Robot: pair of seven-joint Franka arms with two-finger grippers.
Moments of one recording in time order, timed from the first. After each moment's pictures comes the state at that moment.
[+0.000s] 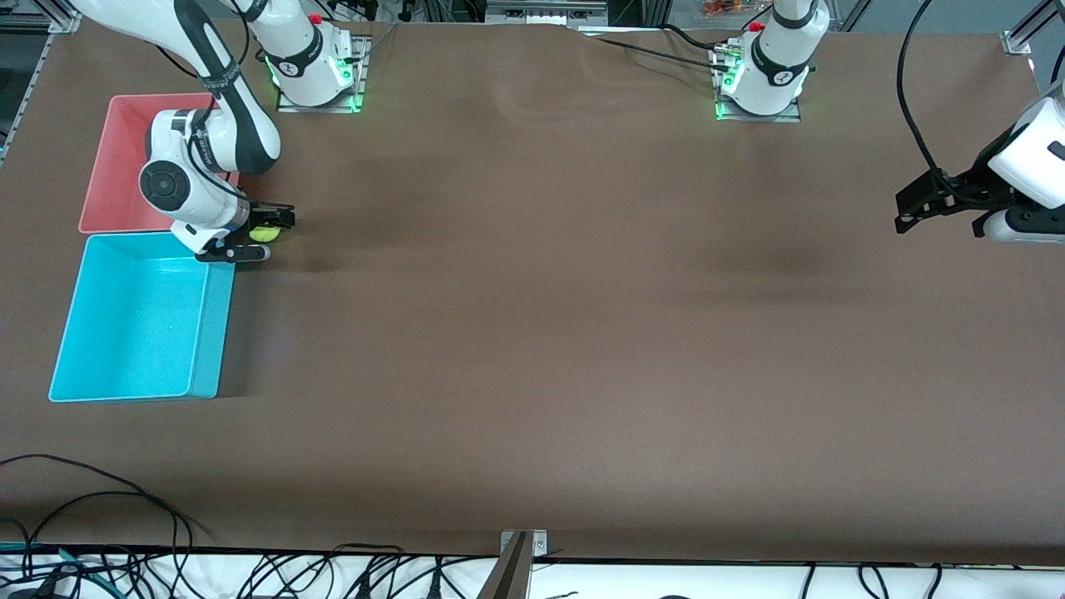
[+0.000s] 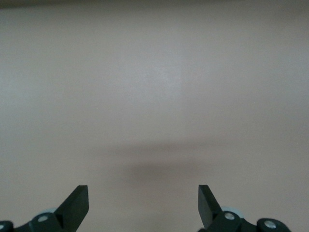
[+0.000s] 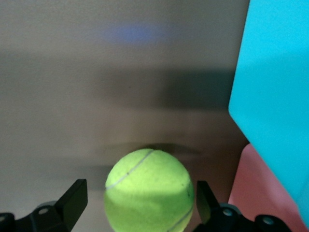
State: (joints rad) left arm -0.10 0.04 0.05 -1.56 0.03 1.62 0.00; right arm 0.14 0.21 -0.18 -2.52 -0.13 2.45 -0.01
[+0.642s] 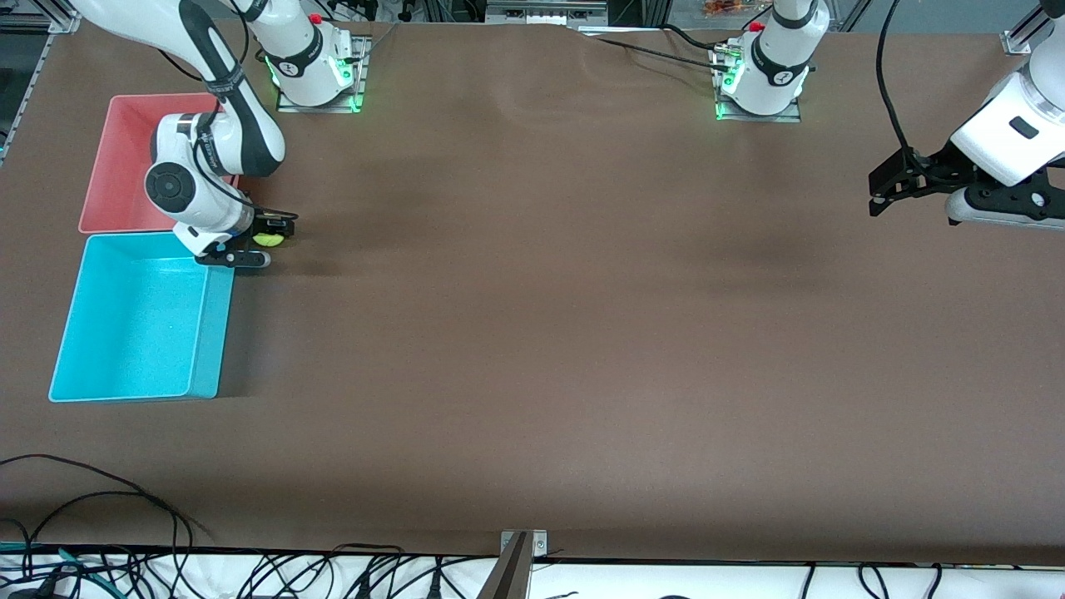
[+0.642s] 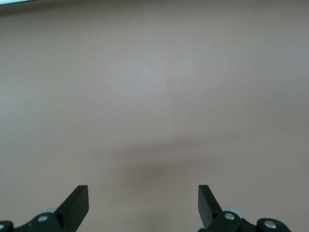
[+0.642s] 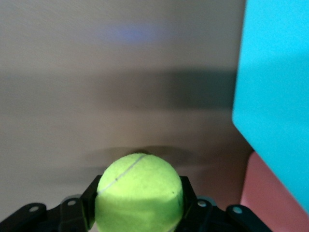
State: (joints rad) left arm -0.10 0.03 -0.01 -1.53 0.02 1.57 0.01; right arm 0.14 0.22 -0.16 -2.50 -0.13 2.48 0.09
